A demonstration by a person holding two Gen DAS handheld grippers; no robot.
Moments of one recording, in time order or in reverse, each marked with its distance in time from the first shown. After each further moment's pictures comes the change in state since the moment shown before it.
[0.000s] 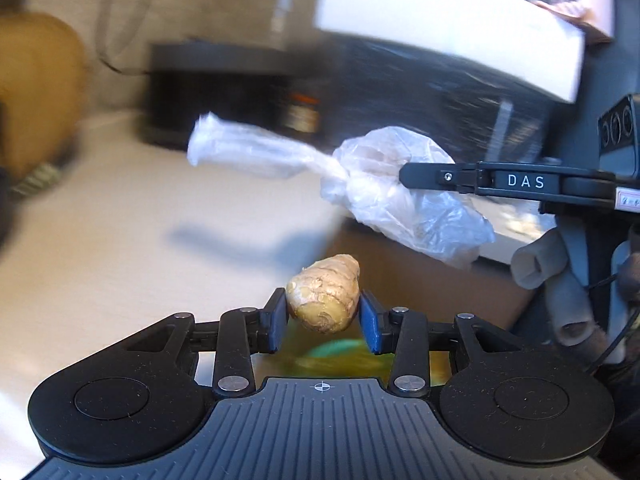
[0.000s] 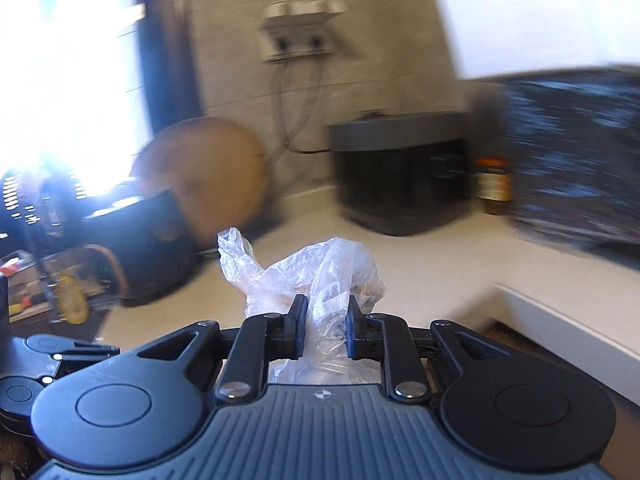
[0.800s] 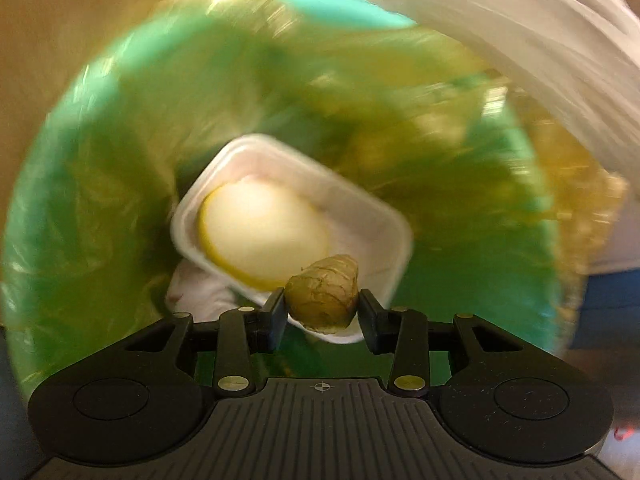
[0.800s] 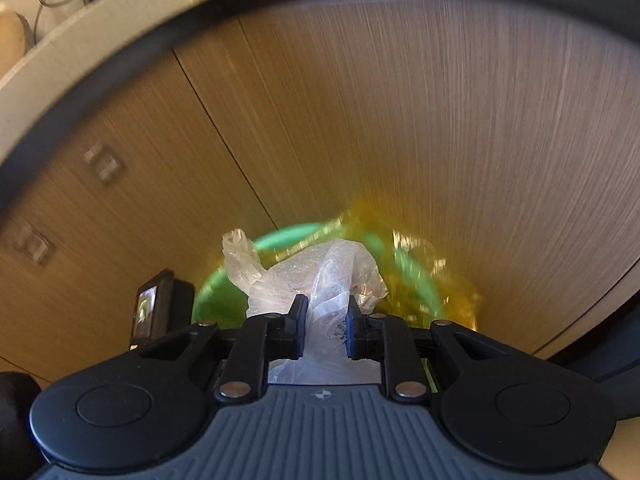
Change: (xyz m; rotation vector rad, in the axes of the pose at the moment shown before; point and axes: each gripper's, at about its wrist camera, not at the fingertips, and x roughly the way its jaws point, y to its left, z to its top) left arm 0.443 0.017 -0.244 -0.423 0.759 -0.005; right arm 0.114 -0.195 -0.216 0.313 0.516 -0.247
